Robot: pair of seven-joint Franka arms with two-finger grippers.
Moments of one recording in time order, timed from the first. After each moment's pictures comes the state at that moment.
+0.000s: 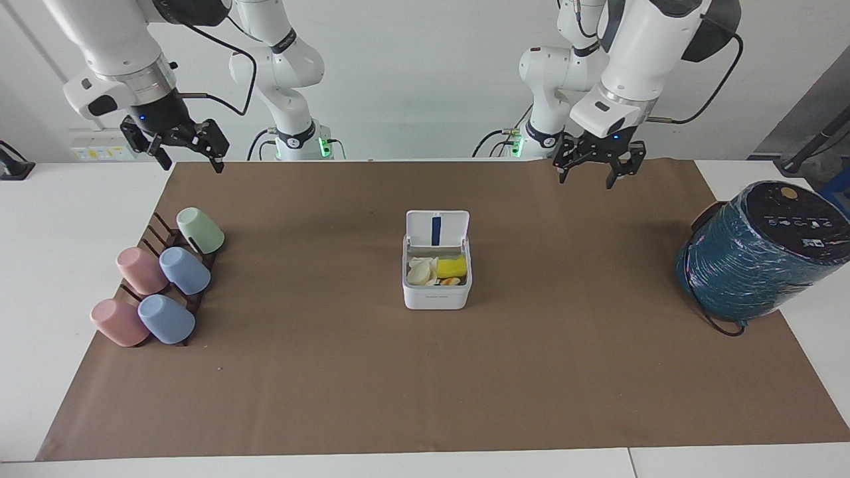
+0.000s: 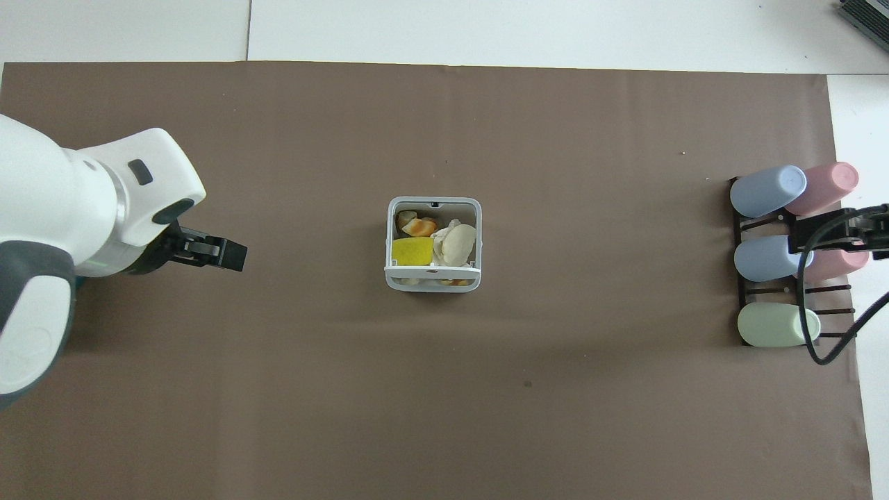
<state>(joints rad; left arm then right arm) -0.33 -0.09 -0.01 -1.76 0.01 1.69 -0.07 0.06 -0.07 -0.09 -1.62 -0.02 1.53 0.06</state>
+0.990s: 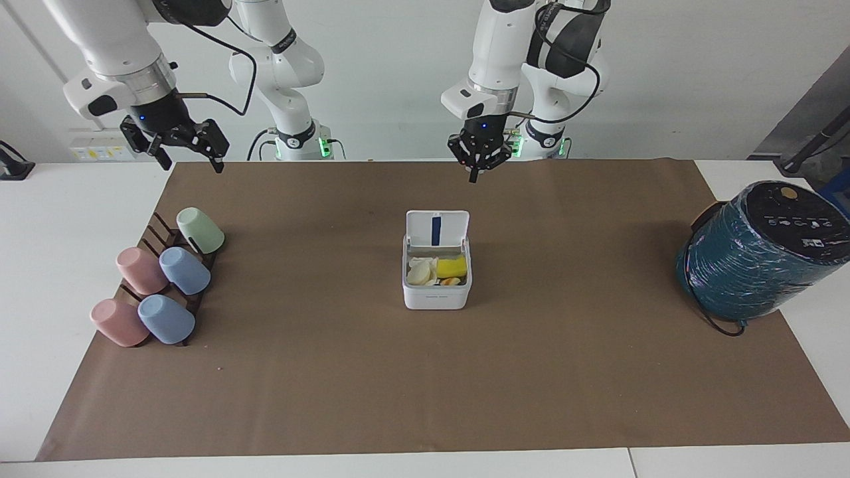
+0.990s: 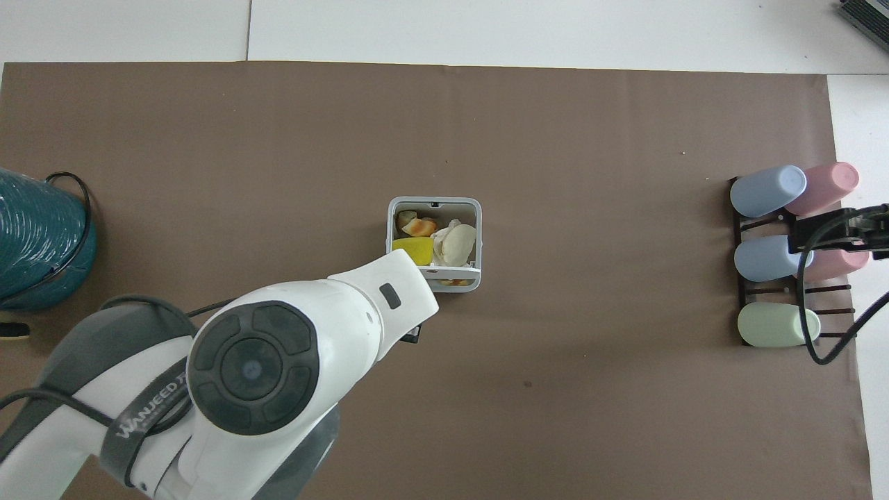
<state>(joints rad) -0.68 -0.11 -0.02 -1.94 0.01 1.99 -0.39 0.06 -0.07 -0.09 -1.62 -0.02 1.53 0.06</state>
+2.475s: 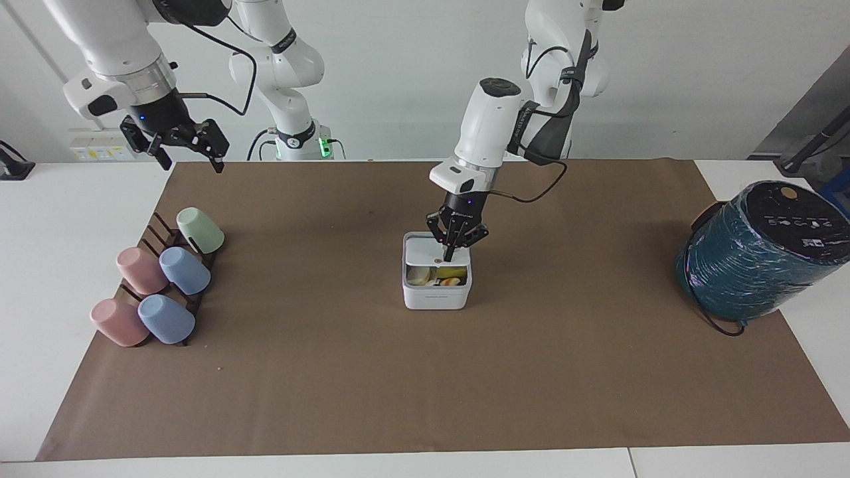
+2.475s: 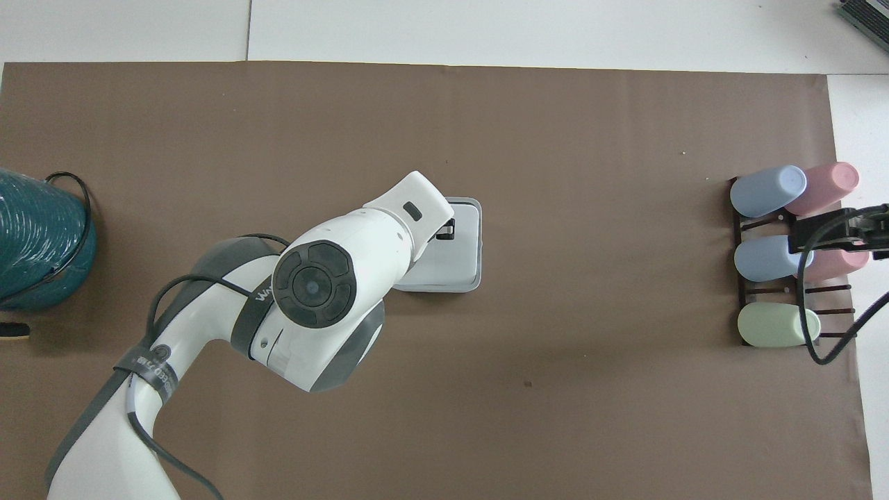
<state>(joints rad) -0.64 0.21 0.01 -1.90 0.01 2.56 -0.51 0.06 -0.07 -0.09 -1.62 -0.02 1.53 0.06</state>
